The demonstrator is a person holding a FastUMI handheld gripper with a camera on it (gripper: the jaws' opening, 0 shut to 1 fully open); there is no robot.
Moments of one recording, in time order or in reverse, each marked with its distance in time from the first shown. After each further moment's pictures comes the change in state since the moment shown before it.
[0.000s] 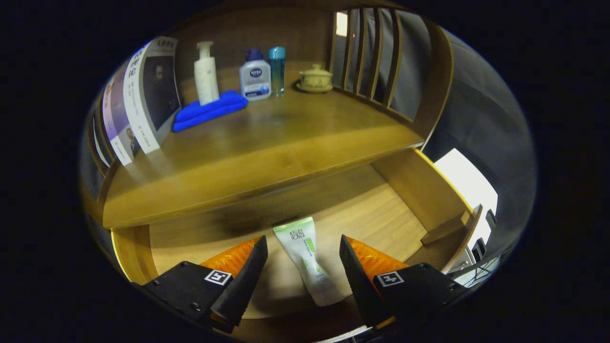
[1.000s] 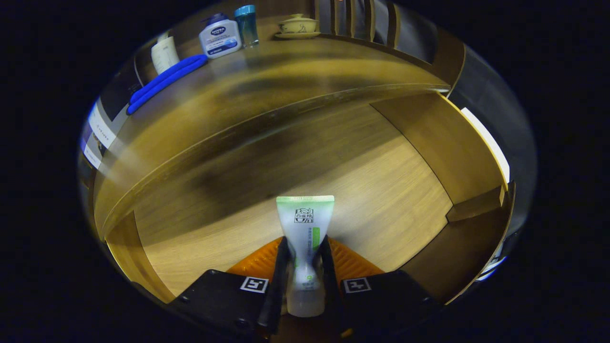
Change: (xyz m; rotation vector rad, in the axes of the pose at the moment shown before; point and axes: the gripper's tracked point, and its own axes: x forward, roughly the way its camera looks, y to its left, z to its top) arm 0.037 -0.012 -0.034 0.100 0.221 0.022
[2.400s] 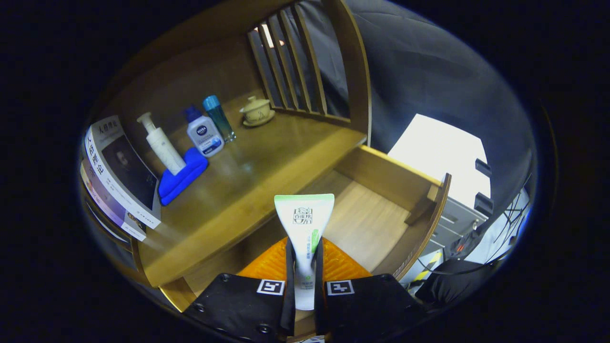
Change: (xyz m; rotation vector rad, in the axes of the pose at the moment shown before) arm -0.109 -0.016 0.063 0.284 -0.367 -0.004
